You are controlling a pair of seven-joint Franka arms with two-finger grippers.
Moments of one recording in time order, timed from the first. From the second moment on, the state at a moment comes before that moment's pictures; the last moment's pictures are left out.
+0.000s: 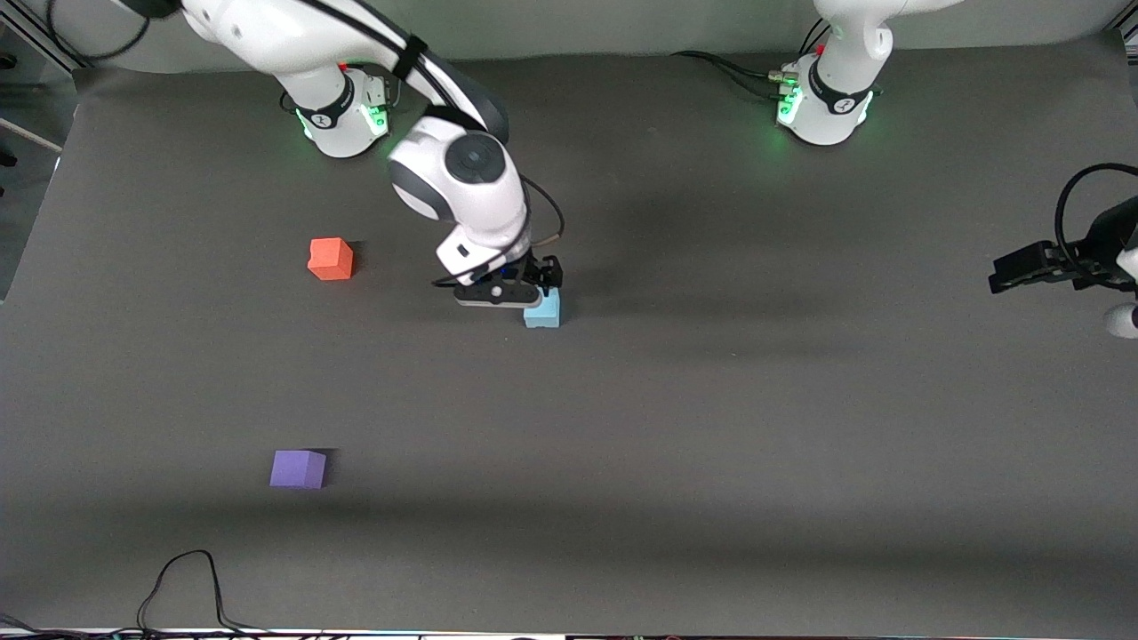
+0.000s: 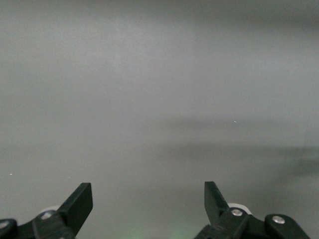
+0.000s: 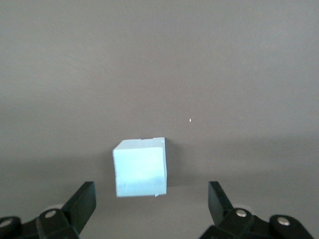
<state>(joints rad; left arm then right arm) 0.11 0.13 -0.12 -1.44 0.01 1.50 -0.04 0.13 0.52 0.67 -1.91 -0.46 2.28 1.16</state>
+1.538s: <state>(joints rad) -0.04 0.05 0.00 -1.54 0.01 1.55 -0.04 0.11 0.50 0.62 -1.84 -0.33 2.19 0.95</state>
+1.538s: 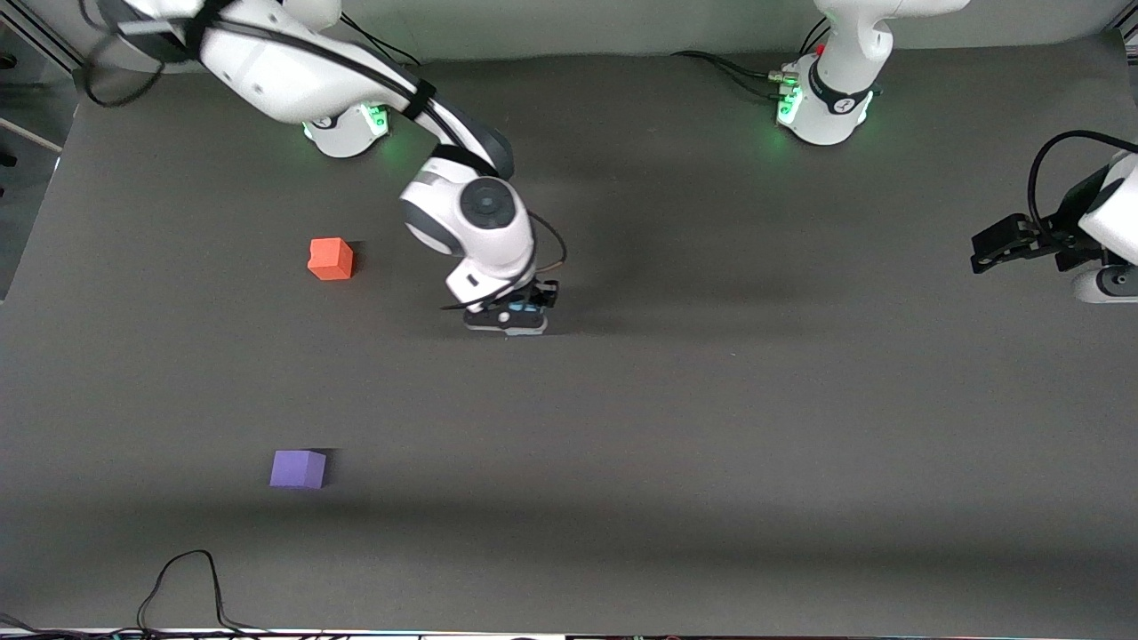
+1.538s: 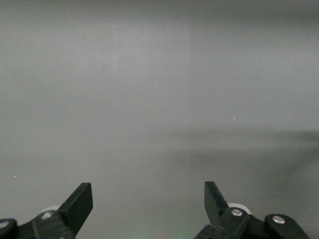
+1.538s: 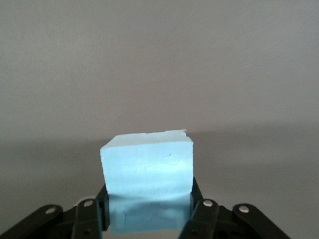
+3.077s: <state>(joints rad) -0.04 0.05 0.00 -1.55 0.00 1.54 -0.04 0.11 0.29 -0.08 -2.29 -0.02 2.59 0.06</state>
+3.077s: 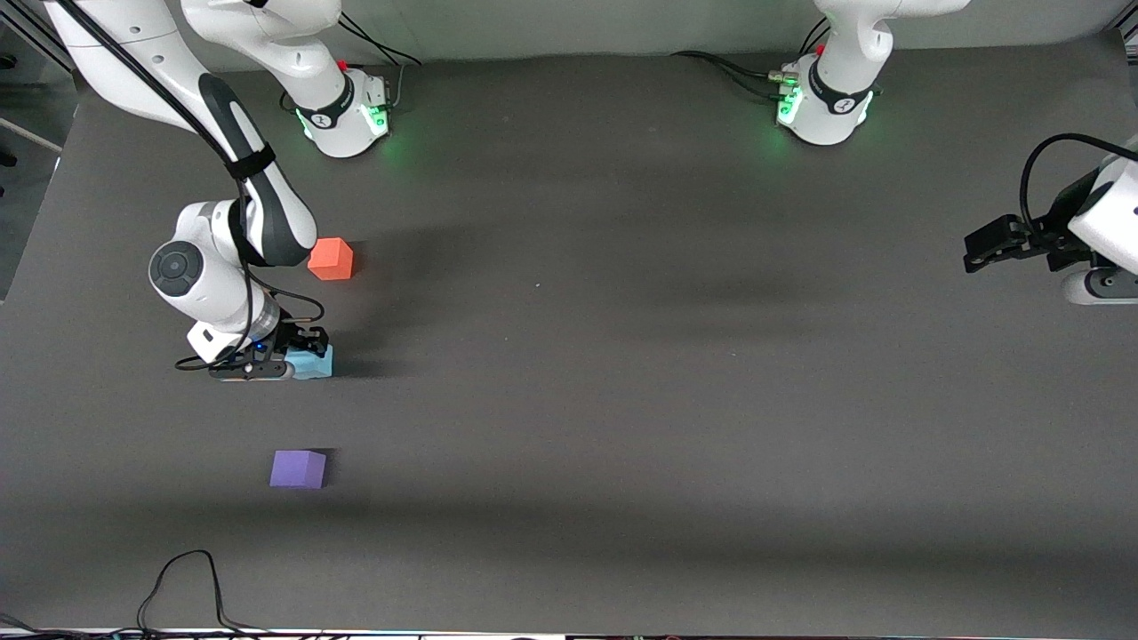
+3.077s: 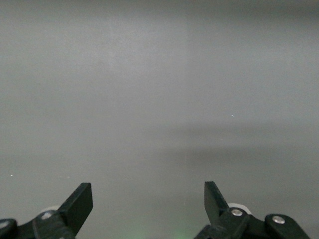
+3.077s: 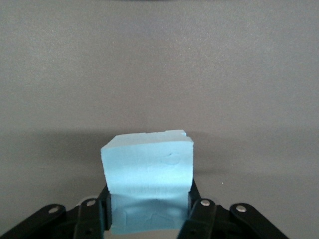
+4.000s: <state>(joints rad) -0.04 0.05 0.00 -1.56 -0.02 1.54 -0.04 0.11 0.17 -0.08 -2.26 -0.01 2.51 0.06</state>
